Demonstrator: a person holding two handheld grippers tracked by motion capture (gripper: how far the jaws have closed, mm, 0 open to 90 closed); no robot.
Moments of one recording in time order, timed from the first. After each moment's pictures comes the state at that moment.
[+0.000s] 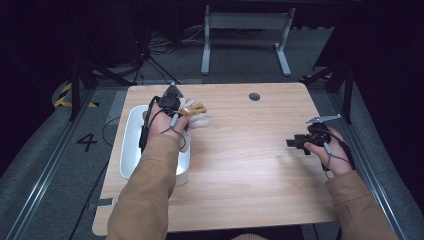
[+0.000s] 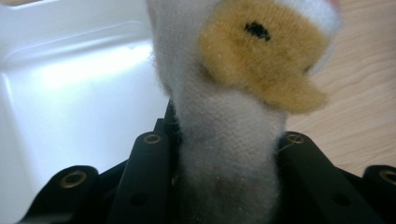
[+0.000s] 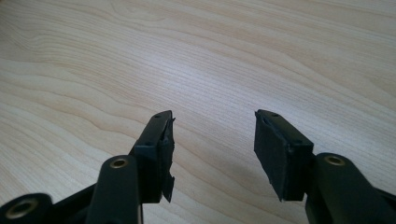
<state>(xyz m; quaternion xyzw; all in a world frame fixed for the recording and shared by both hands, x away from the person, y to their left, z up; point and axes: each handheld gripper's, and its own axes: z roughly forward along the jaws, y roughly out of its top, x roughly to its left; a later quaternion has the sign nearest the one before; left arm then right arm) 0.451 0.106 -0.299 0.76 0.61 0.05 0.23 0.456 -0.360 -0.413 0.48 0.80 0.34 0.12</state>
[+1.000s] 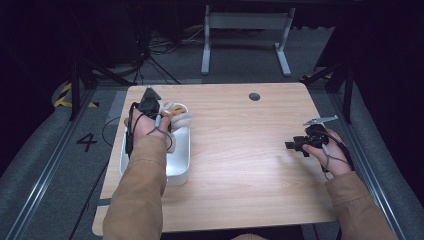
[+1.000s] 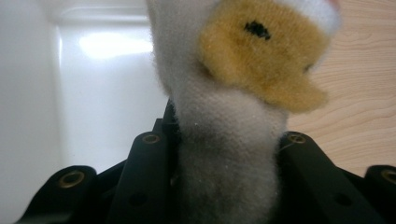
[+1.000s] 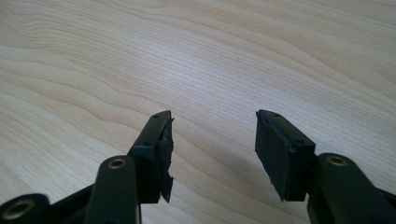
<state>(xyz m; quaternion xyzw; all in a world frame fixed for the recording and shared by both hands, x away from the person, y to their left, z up) 0.452 0.148 -0.317 0.69 0.69 0.04 0.23 0.454 -0.356 -0.417 0.48 0.81 0.32 0.12</state>
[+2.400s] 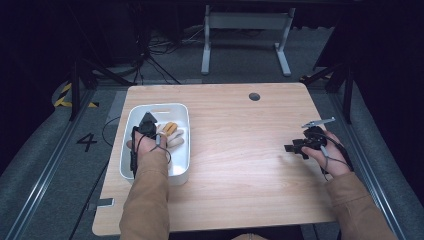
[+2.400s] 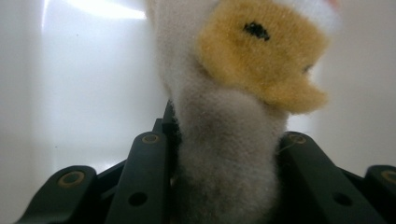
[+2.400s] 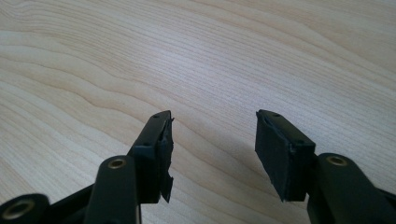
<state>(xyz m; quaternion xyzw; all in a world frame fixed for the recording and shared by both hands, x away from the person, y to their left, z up) 0.460 0.164 -0.414 0.66 0.73 0.02 0.18 0.454 -0.356 -0.427 0.48 0.81 0.31 0.11</state>
